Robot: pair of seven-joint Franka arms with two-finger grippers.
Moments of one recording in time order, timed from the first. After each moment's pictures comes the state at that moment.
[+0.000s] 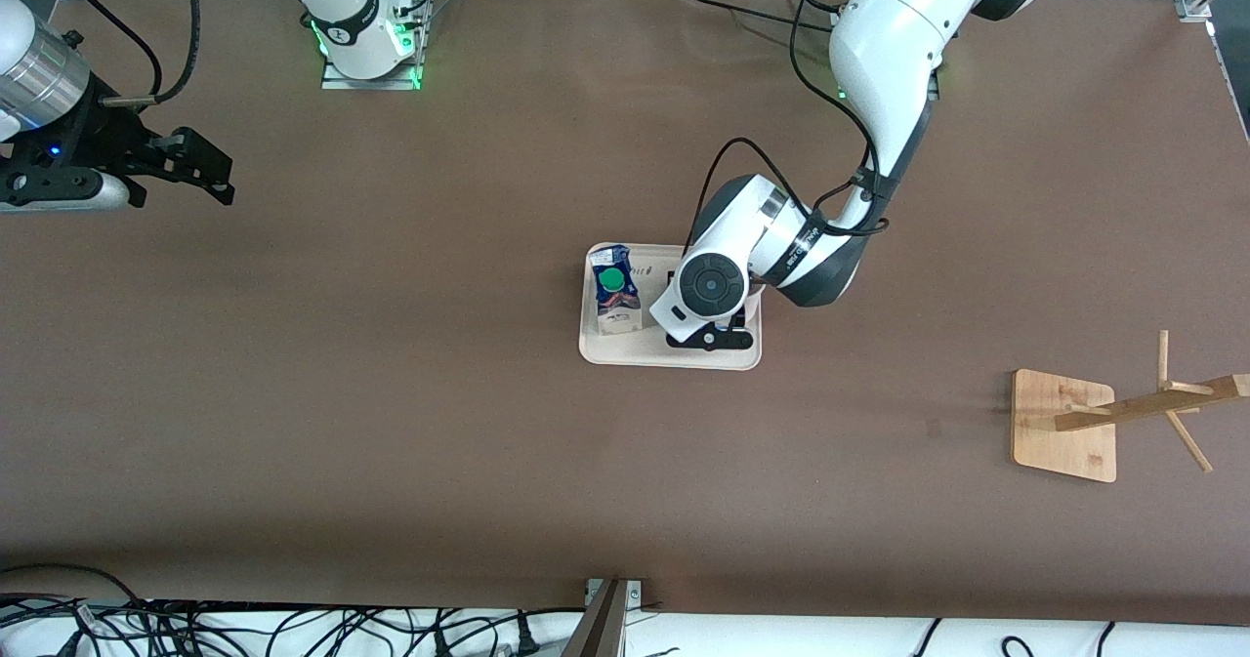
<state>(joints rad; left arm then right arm) -0.46 0.81 -0.18 -1.32 -0.02 1.75 -0.60 0.09 0.01 0.04 -1.59 -0.01 1.63 0.09</state>
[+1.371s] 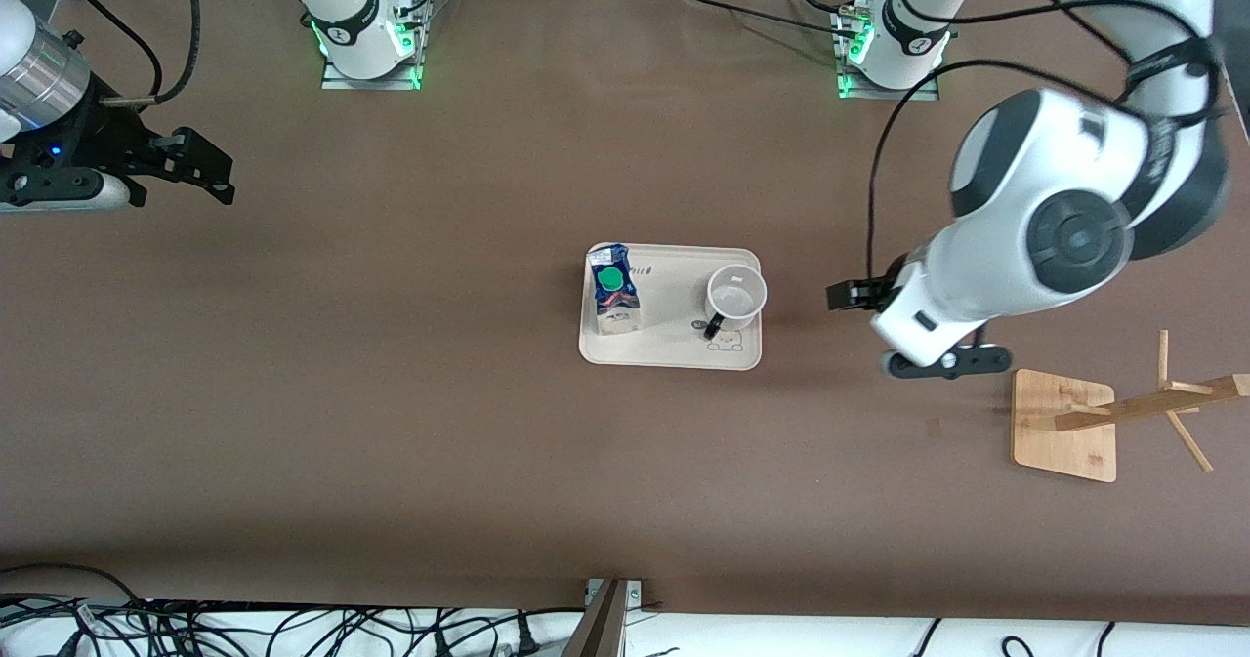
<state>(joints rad) -0.16 0.49 -0.17 -1.19 -0.01 1.51 -0.40 0.09 0.01 0.04 -1.59 -0.01 1.63 0.09</state>
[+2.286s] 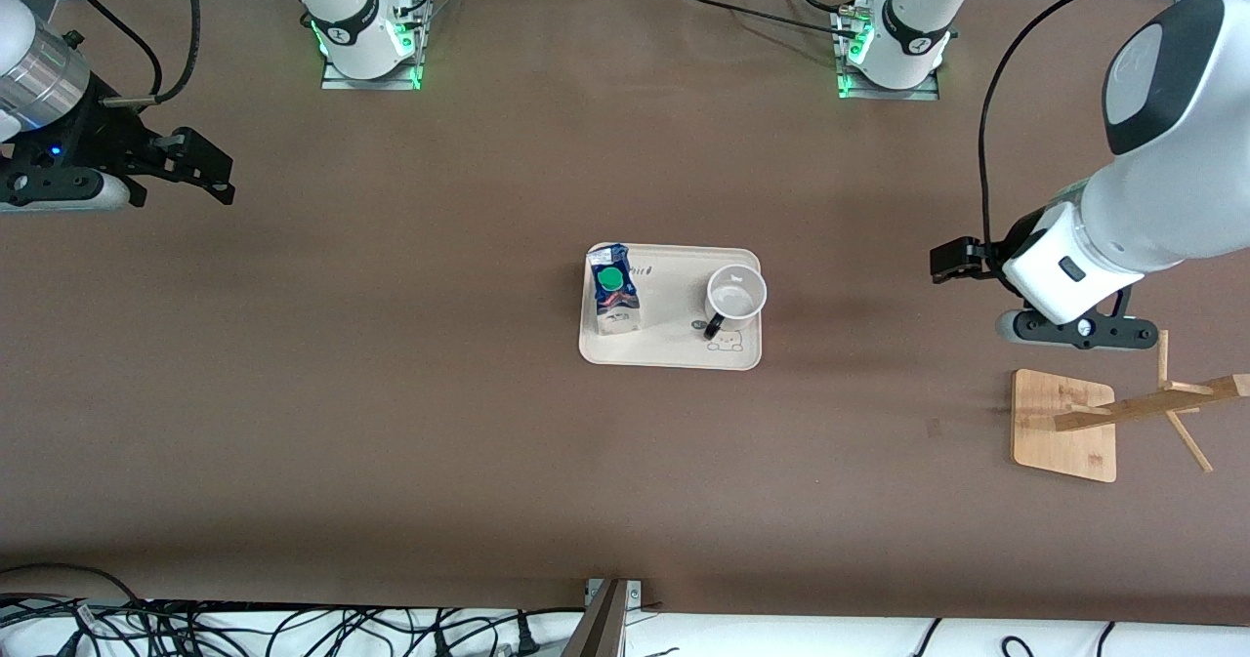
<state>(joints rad) -0.05 0.39 -0.16 -1.20 0.00 1.44 -0.16 0.09 0.01 0.04 -1.59 -0.01 1.63 0.09</state>
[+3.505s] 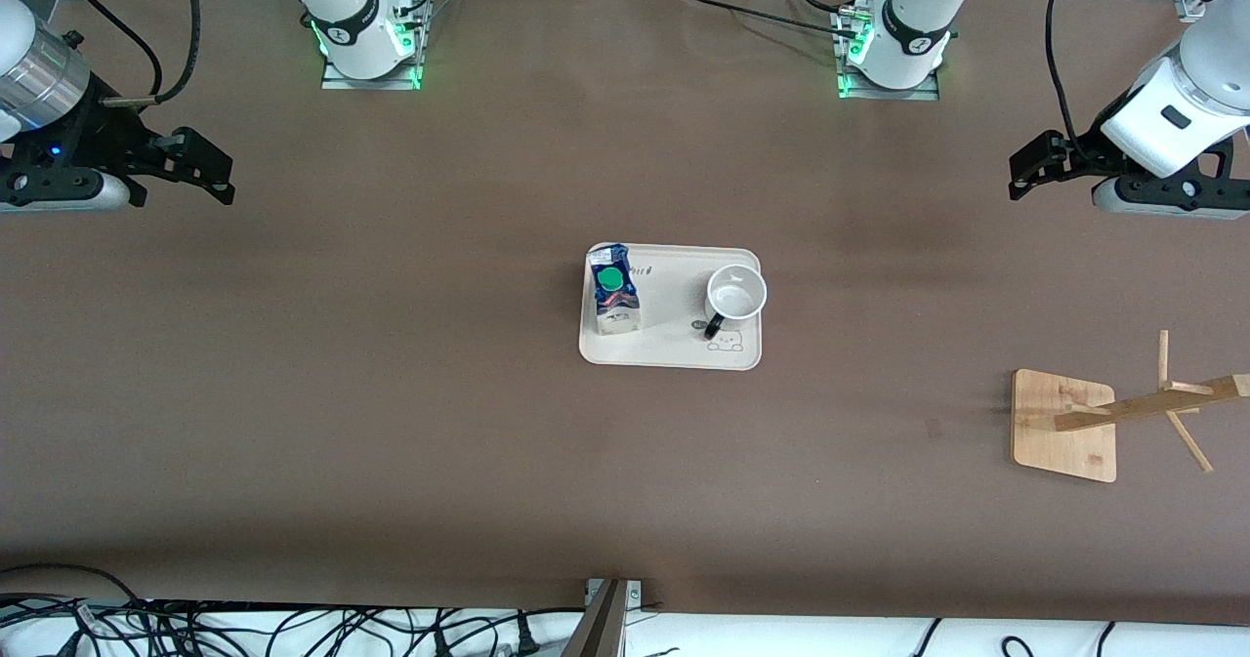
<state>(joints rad) -0.05 -0.08 -0.01 -1.78 -0.01 1.68 -0.02 0.09 0.01 0.04 -1.59 -0.01 1.63 0.09</state>
